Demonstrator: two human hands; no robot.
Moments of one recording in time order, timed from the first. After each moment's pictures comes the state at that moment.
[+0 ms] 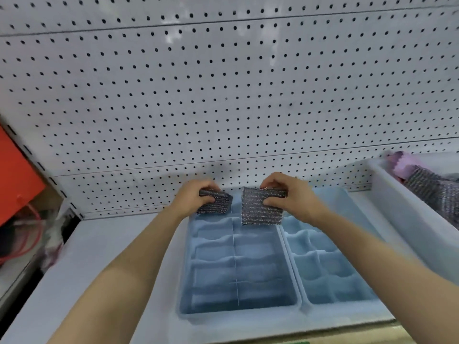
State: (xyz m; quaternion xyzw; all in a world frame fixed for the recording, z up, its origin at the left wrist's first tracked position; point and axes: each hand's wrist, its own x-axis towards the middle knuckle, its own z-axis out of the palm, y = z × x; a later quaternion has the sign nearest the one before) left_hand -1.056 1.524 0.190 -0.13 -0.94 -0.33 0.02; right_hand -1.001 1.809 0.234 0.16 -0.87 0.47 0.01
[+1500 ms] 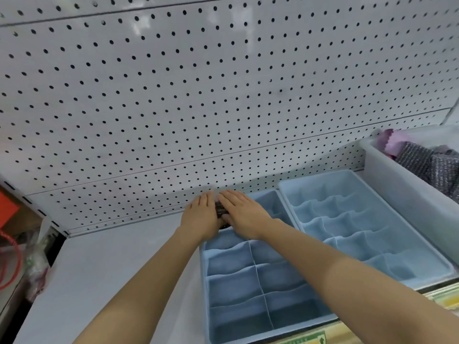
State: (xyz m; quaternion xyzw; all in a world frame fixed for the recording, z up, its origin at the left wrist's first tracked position) left_hand -1.033 1.557 0.157 -0.11 -0.99 0.01 -0.08; right_hand -1.035 1.713 0.131 0.29 -0.95 0.10 0.07
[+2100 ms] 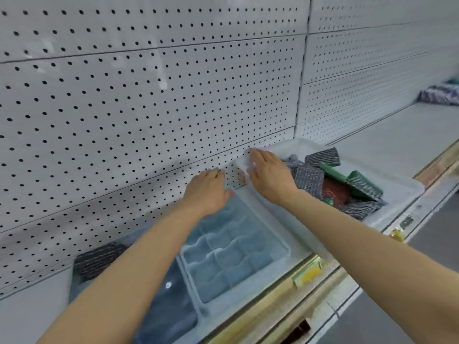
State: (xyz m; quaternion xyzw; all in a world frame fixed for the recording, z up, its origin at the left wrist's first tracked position) left_hand -1.003 1.843 0.274 -0.35 -0.94 0.00 0.06; right_hand -0.955 2.021 0.255 -0.02 -0.95 0.11 0.28
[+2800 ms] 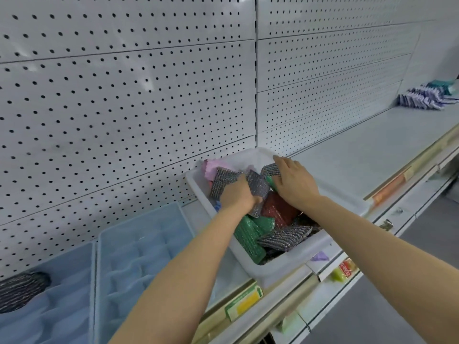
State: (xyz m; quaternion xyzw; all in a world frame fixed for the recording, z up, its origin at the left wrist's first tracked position) left_hand -0.975 2.092 0.233 -0.21 -0.96 -0.20 -0.05; right_hand -0.908 2.231 0.246 -0.11 -0.97 0.07 0.20
